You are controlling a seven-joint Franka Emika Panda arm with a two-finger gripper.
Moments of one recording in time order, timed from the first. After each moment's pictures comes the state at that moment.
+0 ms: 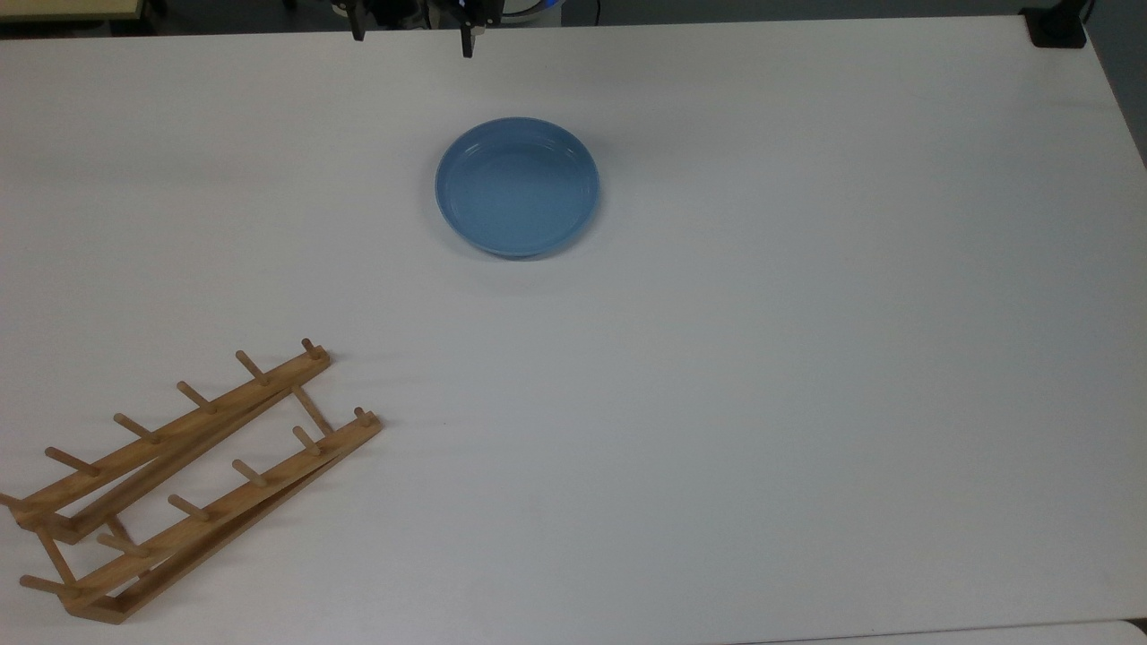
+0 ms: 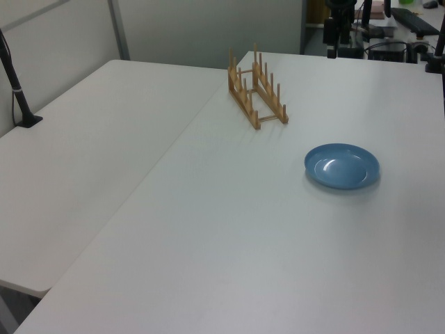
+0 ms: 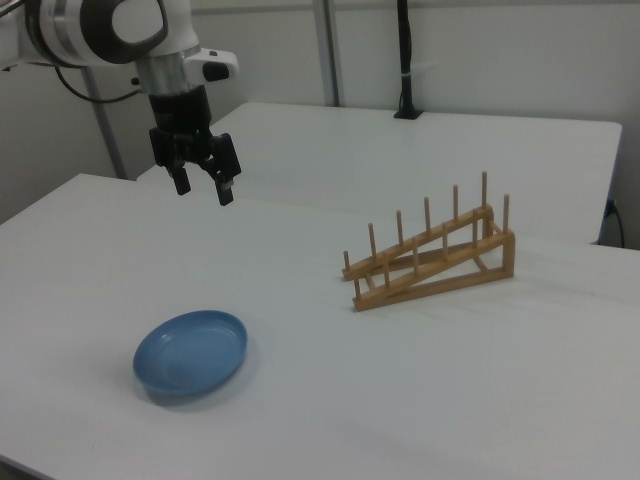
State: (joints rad) arm -0.02 0.01 0.00 -1.61 -0.06 1.59 0.09
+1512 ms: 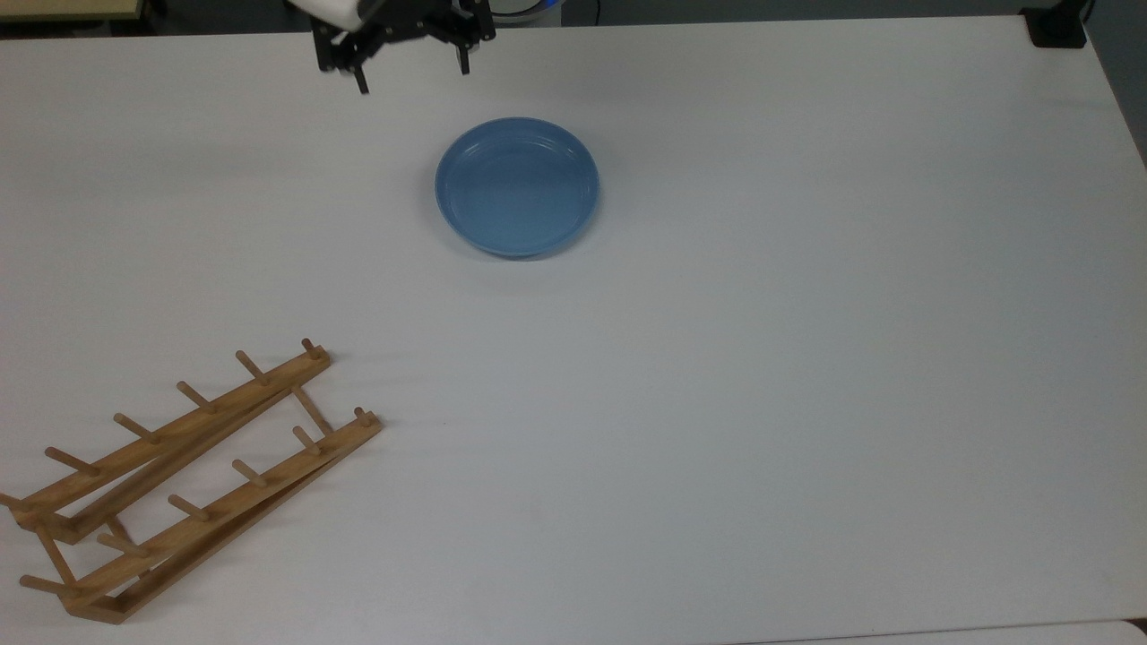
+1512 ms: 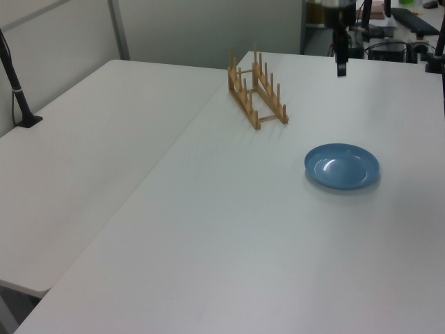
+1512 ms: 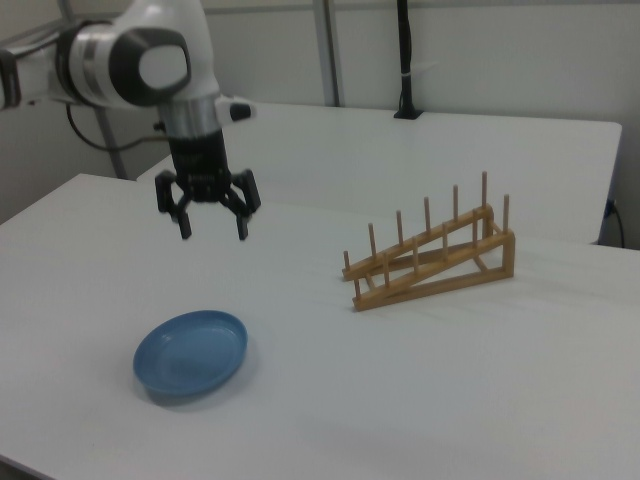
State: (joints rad) arm -0.03 0.03 -0.01 -1.73 -0.06 1.65 -0.35
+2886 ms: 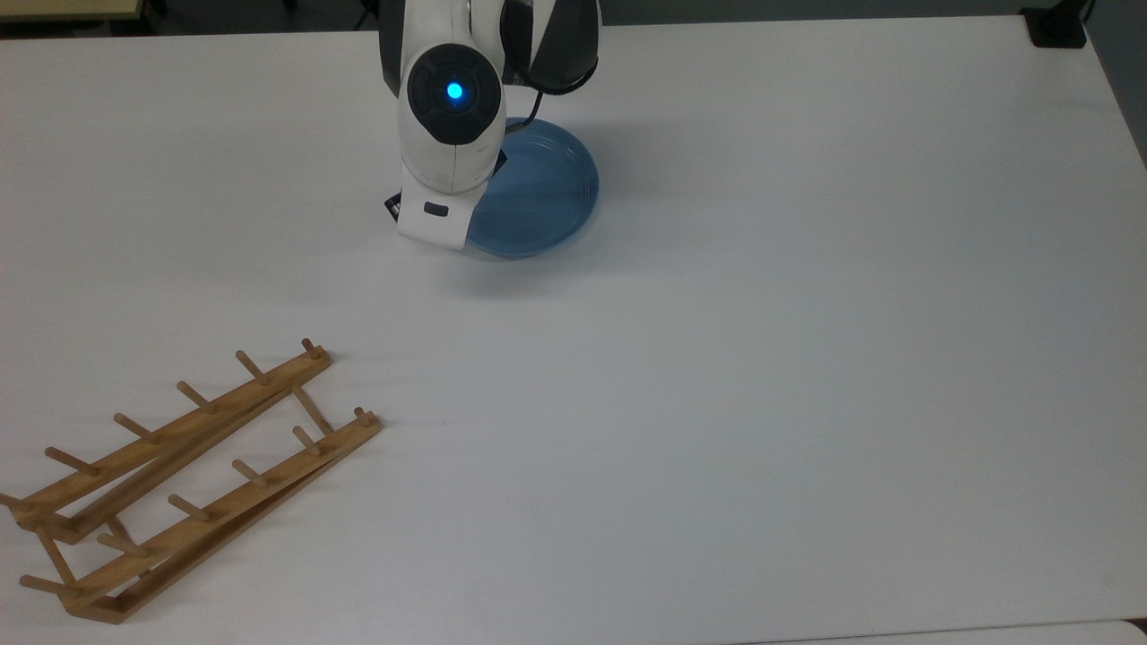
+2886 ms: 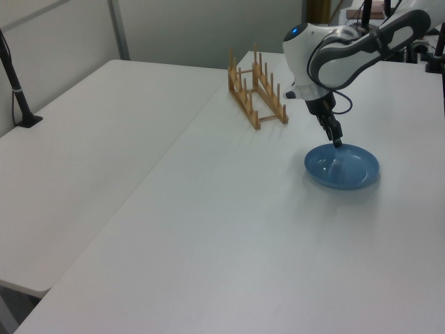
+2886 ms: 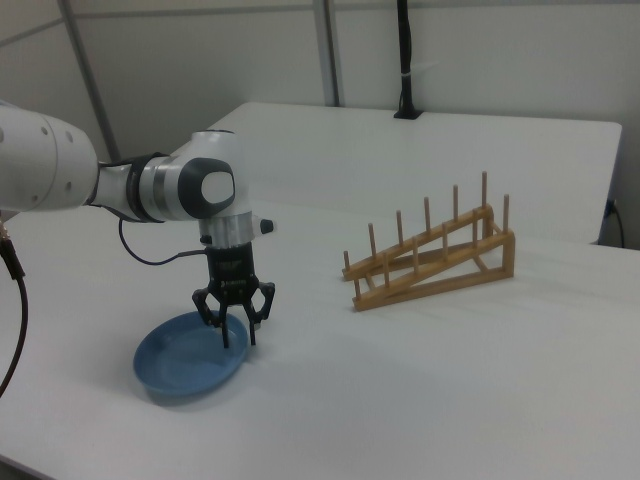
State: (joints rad) arm 0.01 0.33 0.01 -1.85 -0.18 1.83 -0.55
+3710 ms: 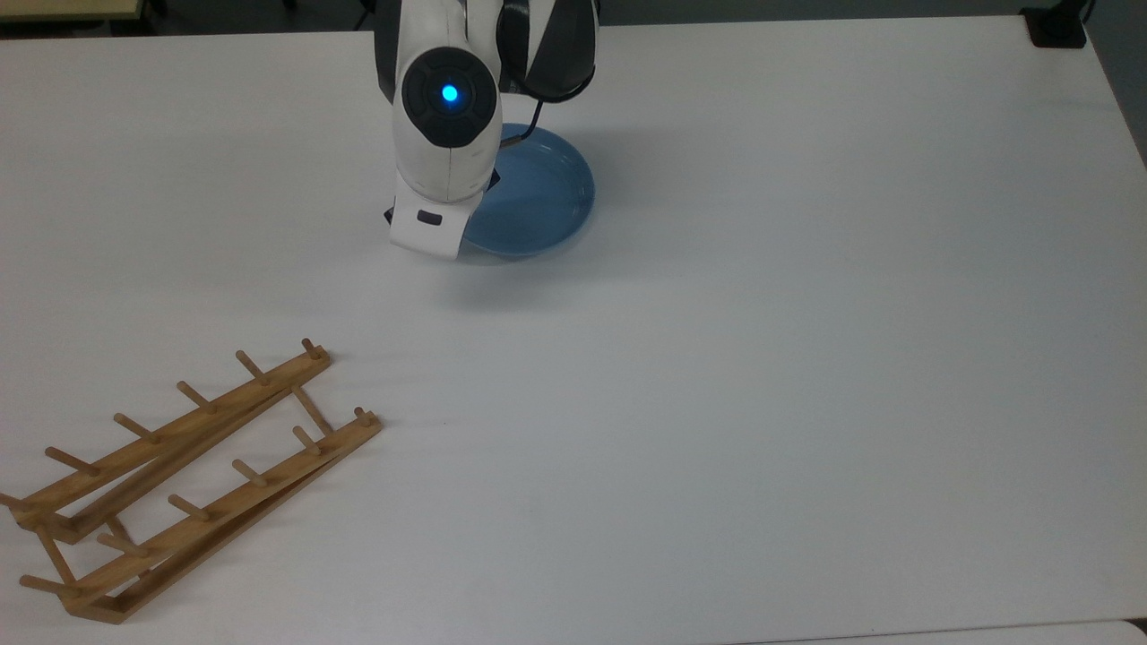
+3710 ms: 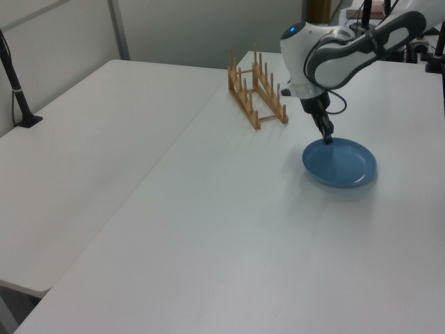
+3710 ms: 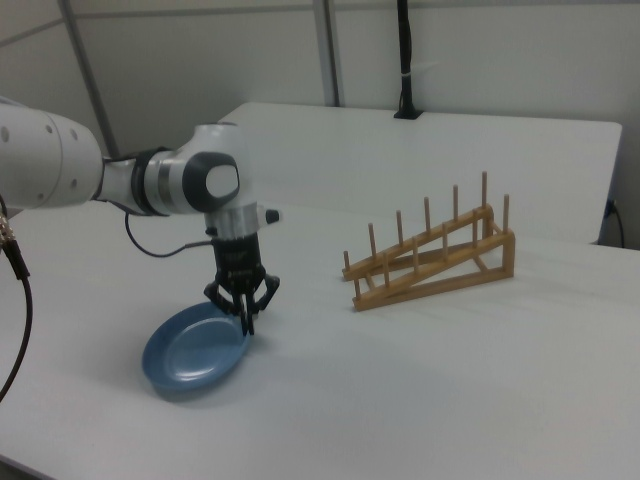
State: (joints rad) arm 0.00 0.35 0.01 -1.80 -0.19 1.86 -0.52
